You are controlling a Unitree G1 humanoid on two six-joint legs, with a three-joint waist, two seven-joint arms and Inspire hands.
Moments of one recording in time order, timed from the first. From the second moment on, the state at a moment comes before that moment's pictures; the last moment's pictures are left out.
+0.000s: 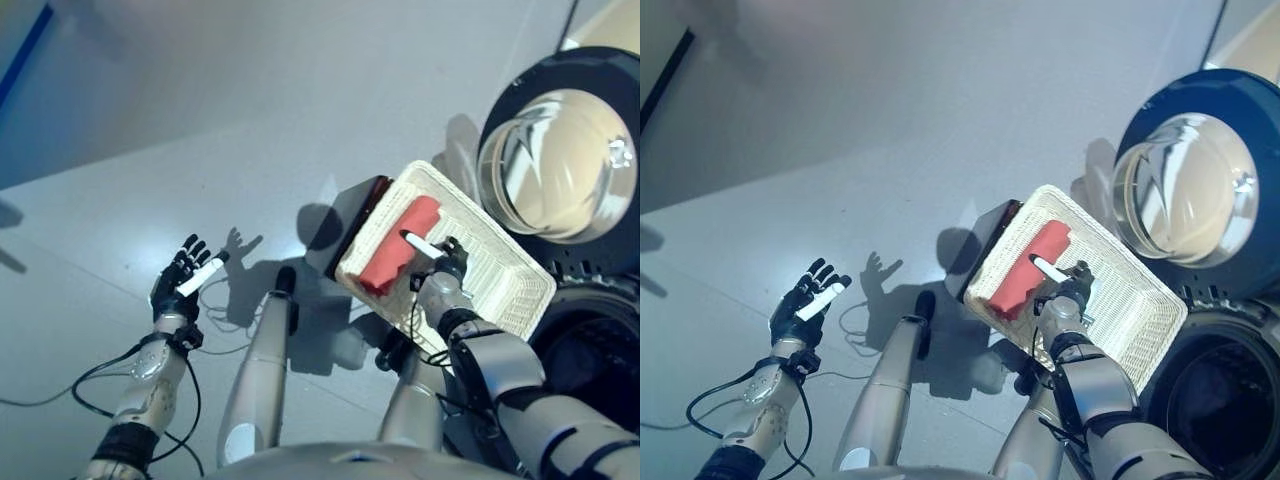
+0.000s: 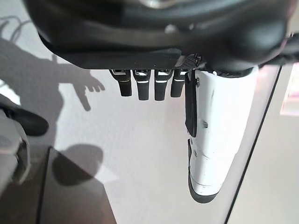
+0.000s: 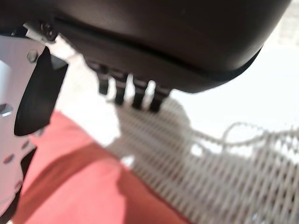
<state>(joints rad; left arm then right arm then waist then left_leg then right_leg) 0.07 0.42 -0.13 0.34 -0.74 -0.21 0.09 -0.72 -0.23 0.07 1.37 0.56 -0.15 -0.47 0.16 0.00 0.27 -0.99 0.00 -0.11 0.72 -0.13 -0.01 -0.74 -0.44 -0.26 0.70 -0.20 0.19</state>
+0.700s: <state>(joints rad) 0.03 0.43 -0.14 0.35 -0.71 -0.18 0.10 -0.72 -0.20 0.21 1.39 0.43 -0.06 -0.54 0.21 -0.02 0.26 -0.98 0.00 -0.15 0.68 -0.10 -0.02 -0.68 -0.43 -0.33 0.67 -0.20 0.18</state>
